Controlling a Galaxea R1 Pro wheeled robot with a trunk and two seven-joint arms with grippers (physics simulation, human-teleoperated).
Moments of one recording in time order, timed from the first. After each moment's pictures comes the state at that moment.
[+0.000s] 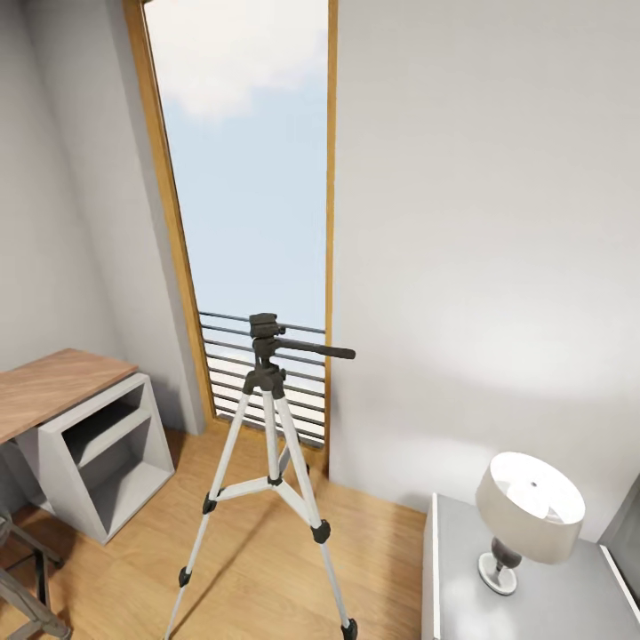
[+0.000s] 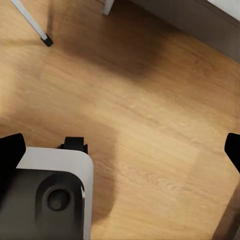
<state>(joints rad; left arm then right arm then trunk) -0.24 -0.02 -0.16 0.00 0.56 -0.04 0.14 -0.28 -0.07 0.00 0.03 0.10 -0.09 -0.08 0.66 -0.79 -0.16</state>
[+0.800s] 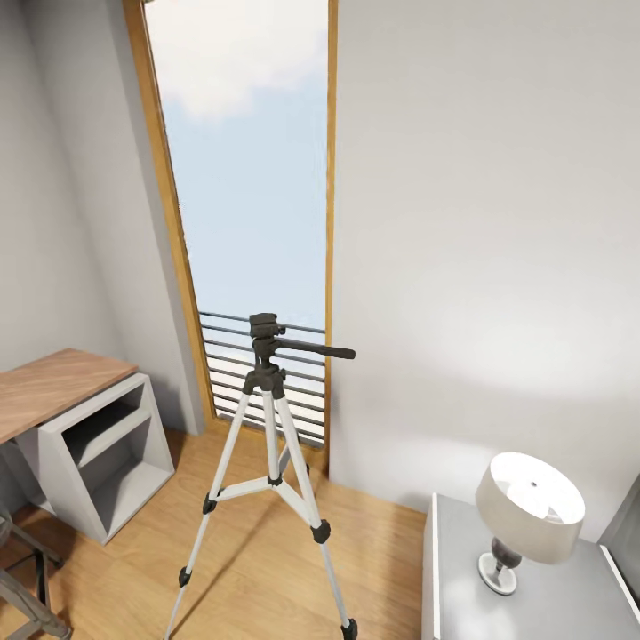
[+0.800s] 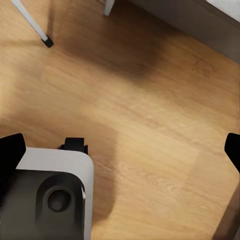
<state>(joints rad) -0.24 -0.02 -0.16 0.00 0.56 -0.04 0.14 -0.28 -0.07 0.00 0.03 0.11 -0.10 -0.08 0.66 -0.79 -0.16</state>
